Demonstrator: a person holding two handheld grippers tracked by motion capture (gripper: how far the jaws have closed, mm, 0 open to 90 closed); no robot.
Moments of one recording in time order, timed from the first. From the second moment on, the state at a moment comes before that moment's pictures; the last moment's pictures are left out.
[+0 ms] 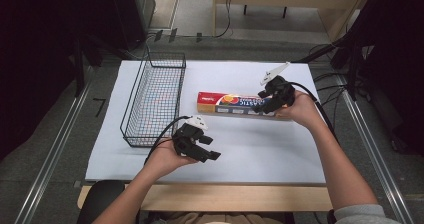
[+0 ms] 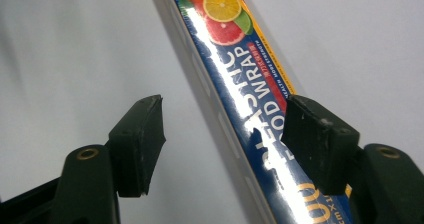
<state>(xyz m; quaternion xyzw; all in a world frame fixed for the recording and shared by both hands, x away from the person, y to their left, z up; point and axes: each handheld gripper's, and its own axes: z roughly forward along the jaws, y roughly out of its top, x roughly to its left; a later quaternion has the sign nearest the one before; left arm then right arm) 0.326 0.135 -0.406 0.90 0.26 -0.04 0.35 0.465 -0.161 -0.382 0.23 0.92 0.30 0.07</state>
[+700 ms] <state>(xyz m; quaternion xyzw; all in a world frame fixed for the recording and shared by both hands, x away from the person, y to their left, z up) 0.321 0.140 -0.410 0.90 0.26 -0.03 0.35 0.503 -0.157 -0.419 0.21 0.93 0.29 0.07</state>
